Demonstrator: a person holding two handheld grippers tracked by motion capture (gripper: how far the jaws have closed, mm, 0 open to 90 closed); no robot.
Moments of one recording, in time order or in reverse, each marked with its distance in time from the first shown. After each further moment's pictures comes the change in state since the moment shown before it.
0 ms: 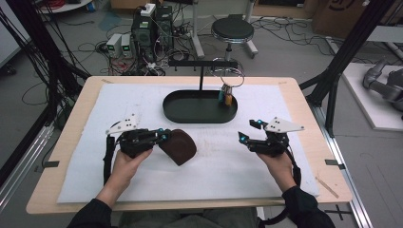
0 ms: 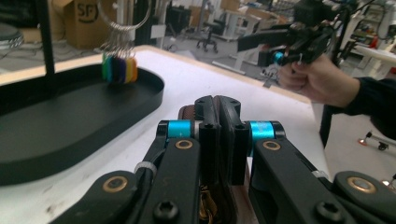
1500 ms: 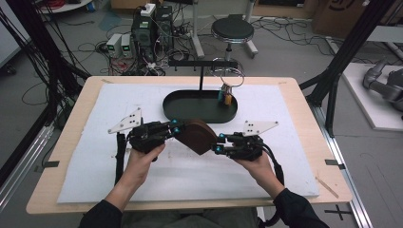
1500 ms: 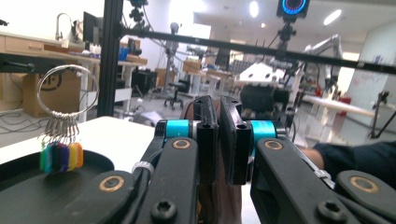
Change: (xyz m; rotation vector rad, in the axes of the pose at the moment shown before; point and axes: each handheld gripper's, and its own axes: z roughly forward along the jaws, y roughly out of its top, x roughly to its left) left arm -0.023 0.026 0.028 -0.235 -0.152 0.038; right arm 0.041 0.016 0.038 -0.041 0.511 0.009
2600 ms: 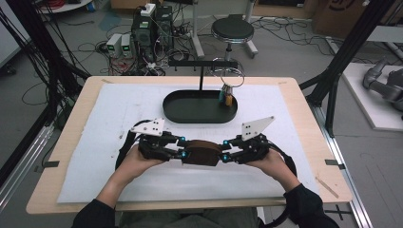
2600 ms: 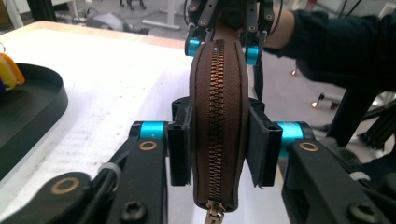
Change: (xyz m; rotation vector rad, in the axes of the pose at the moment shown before) left arm -0.001 -0.010 0.018 0.439 -0.173 0.047; right arm -0.001 0.015 -0.013 0.256 0.102 -0.153
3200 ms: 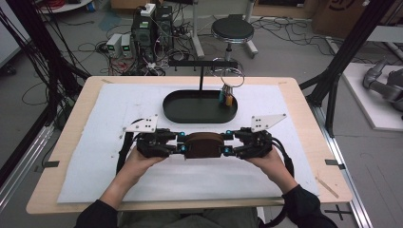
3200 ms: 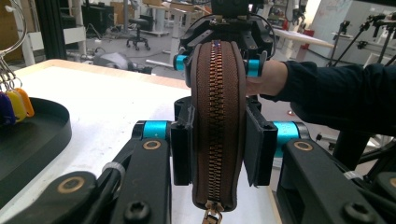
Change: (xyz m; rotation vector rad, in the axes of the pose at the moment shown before) left arm 0.000 -0.001 -0.004 -0.164 0.012 -0.027; right arm -0.004 -0.002 -0.009 -0.216 -0.010 0.115
